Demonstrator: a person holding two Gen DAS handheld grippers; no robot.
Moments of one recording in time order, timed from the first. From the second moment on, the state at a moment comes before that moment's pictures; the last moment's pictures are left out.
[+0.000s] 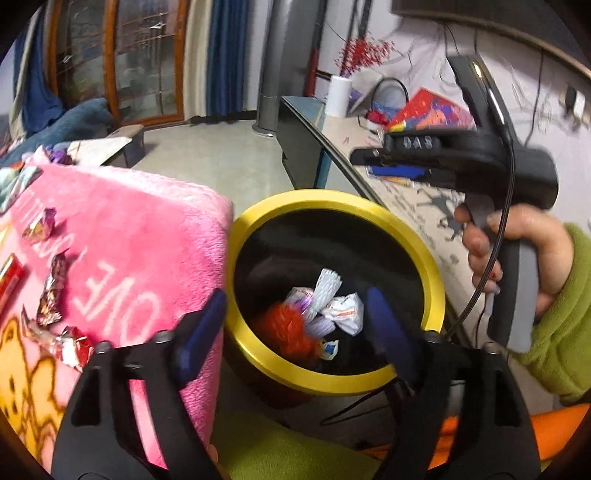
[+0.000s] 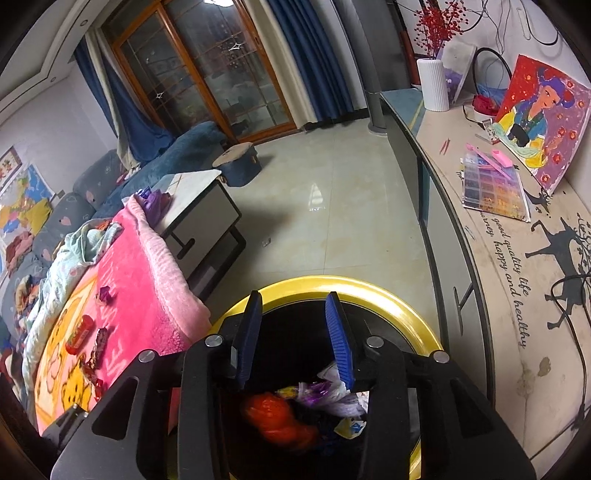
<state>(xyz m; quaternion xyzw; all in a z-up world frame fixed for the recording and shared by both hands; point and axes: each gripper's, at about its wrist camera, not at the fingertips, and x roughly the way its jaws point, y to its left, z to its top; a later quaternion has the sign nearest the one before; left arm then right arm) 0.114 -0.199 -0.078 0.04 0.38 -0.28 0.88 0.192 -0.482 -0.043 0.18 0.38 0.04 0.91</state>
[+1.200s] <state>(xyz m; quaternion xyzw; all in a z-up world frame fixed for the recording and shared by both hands) 0.102 -0.063 -0.022 -0.07 0.28 -0.10 0.95 0.152 -0.360 0.022 0.09 0.33 0.19 0.92</state>
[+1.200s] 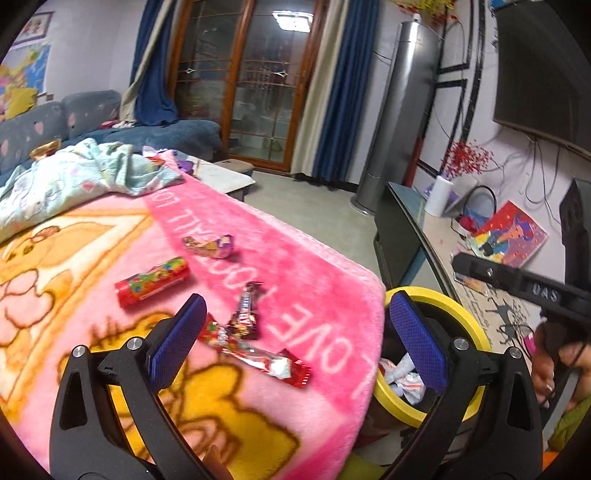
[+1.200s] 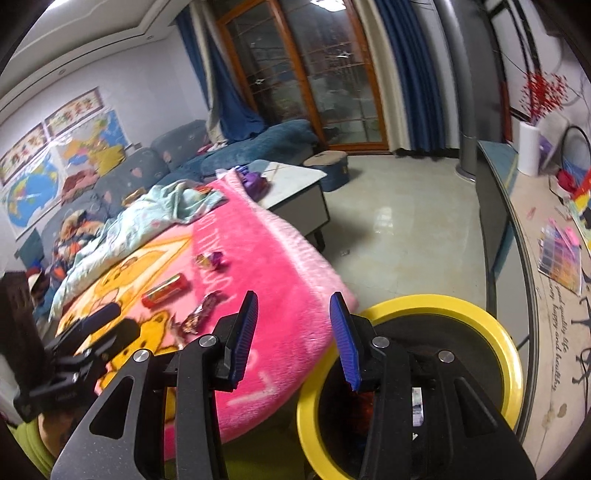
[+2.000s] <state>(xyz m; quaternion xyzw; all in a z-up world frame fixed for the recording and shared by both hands) 0.108 0.009 -0.029 -0.12 0.28 -0.01 0.95 0.141 -0.268 0.008 0.01 0.36 0.30 0.88</state>
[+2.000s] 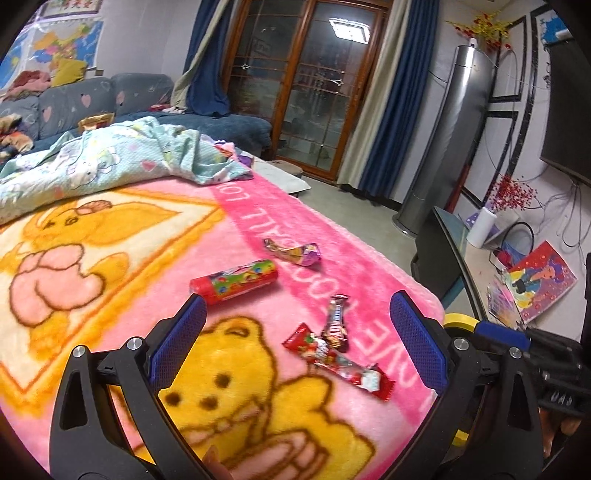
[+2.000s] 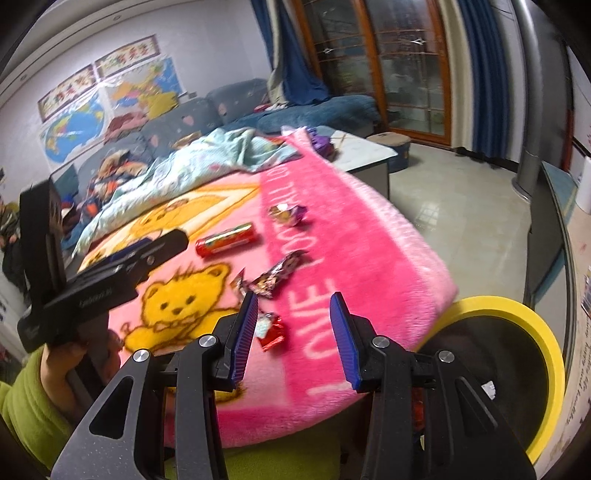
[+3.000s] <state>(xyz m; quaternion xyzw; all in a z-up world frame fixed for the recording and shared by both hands) 0.189 0.056 -0.066 -0.03 0.40 -0.01 0.92 0.166 -0.181 -0.059 -0.11 0.41 0.34 0.84</state>
